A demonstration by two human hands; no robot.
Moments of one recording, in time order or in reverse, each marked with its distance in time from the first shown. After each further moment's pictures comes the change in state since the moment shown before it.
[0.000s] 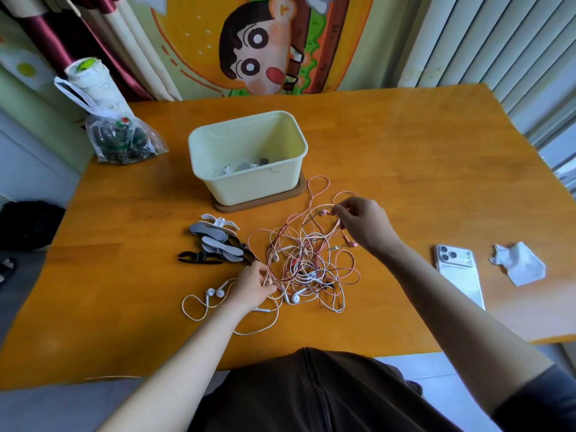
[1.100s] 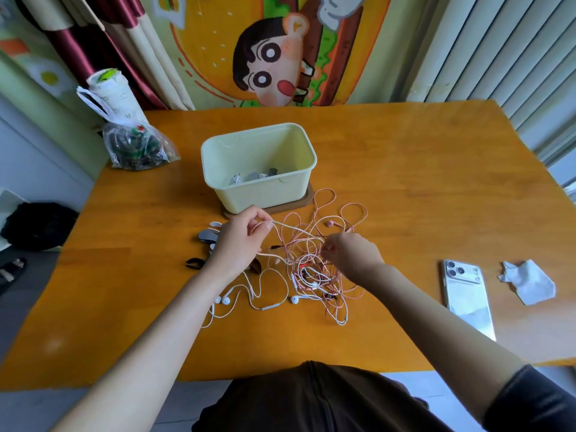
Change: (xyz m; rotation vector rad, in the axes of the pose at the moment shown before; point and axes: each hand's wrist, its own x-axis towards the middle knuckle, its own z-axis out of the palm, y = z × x) left_hand -0.043 0.070 -0.101 -0.240 0.359 0.442; right_hand -0.007 -0.001 0.030 -0.551 -0.251 -0.093
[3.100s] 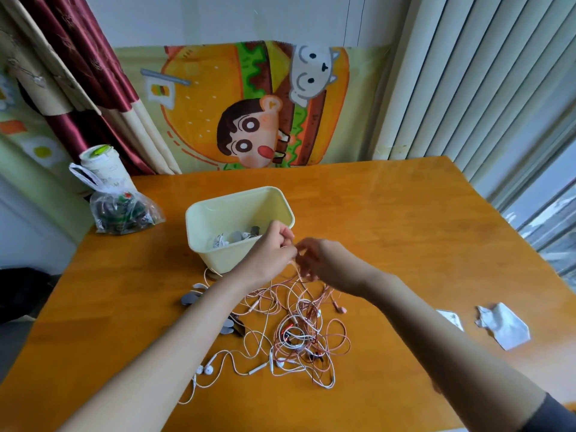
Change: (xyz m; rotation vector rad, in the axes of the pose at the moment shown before) left_hand 0.059 0.079 0.015 -0.141 -0.277 -0.003; right_hand 0.002 -0.023 -0.096 0.324 0.022 -0.304
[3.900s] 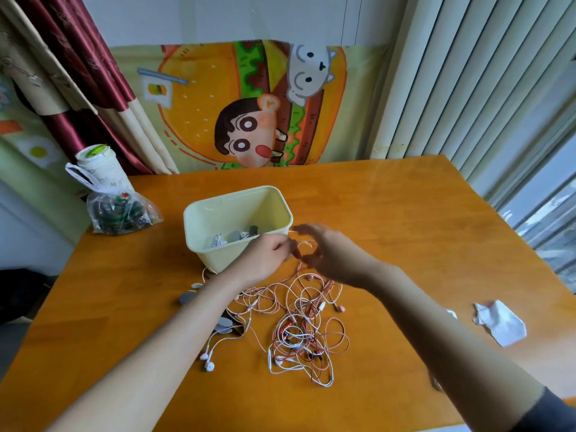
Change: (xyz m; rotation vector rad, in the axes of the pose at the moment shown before) left_hand 0.004 -0.009 -0.007 0.170 -0.037 0.039; right_hand -0.002 -0.008 -0.014 -0.117 0.050 0.016
